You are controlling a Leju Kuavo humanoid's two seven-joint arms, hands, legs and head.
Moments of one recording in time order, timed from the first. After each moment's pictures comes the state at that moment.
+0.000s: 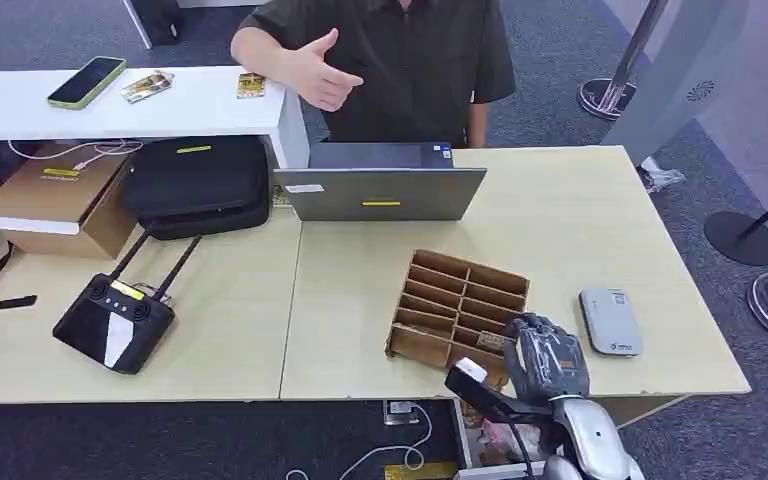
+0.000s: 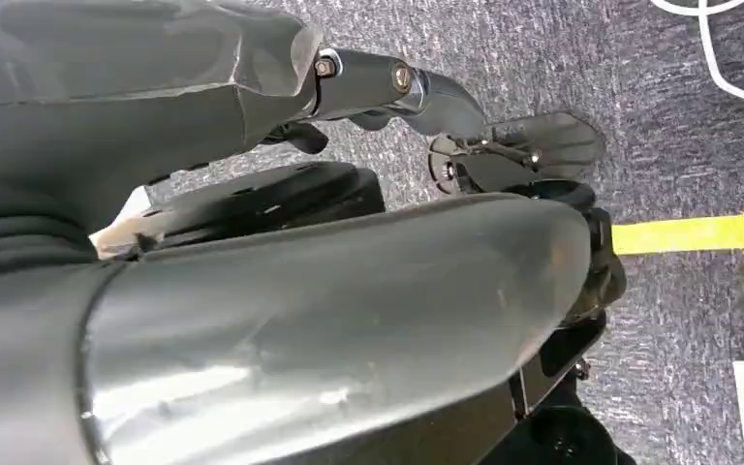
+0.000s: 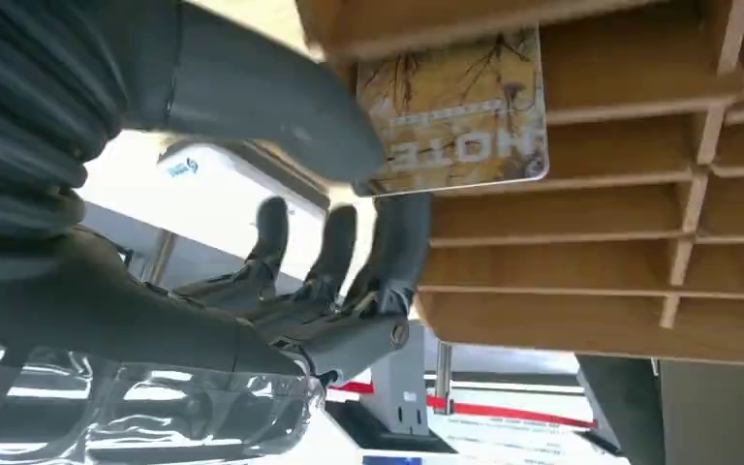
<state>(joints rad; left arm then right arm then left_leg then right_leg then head) -0.13 -0.24 1.06 -0.21 -1.06 -0.06 -0.04 0.06 -0.02 0.25 -1.60 1.28 -0.07 0.11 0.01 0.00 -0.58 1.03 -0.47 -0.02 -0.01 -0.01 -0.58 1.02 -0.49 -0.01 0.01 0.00</state>
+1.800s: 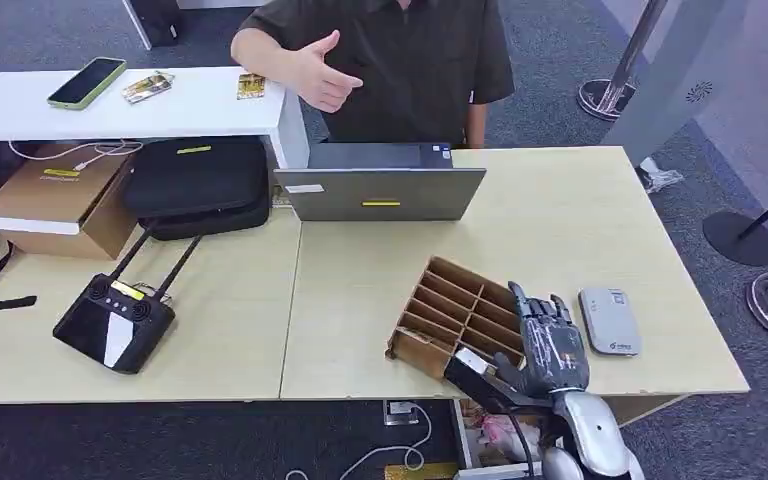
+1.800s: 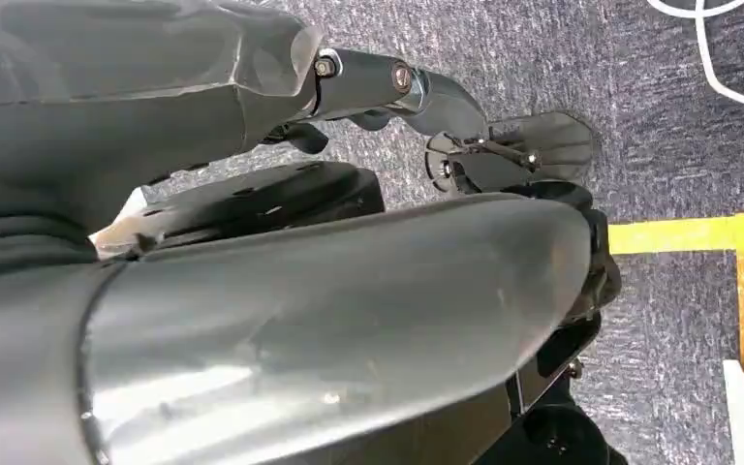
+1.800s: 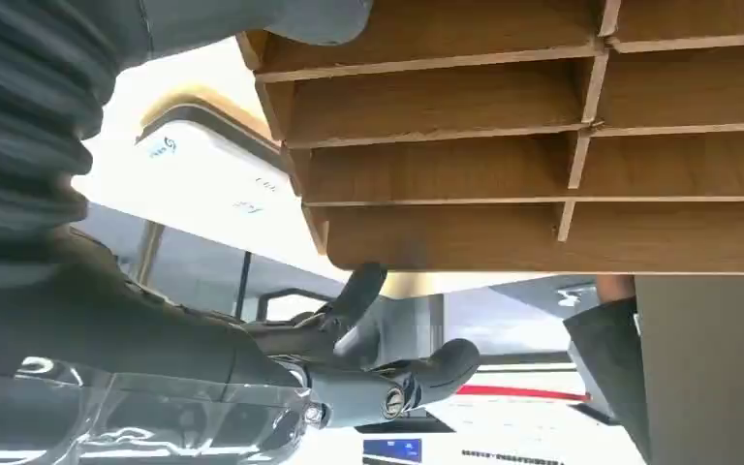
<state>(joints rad) -0.12 -0.24 1.06 -0.21 -1.04 -0.06 -0.05 0.04 -0.01 0.25 -1.60 1.27 -0.09 0.09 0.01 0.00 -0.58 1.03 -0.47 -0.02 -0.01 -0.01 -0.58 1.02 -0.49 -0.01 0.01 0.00</state>
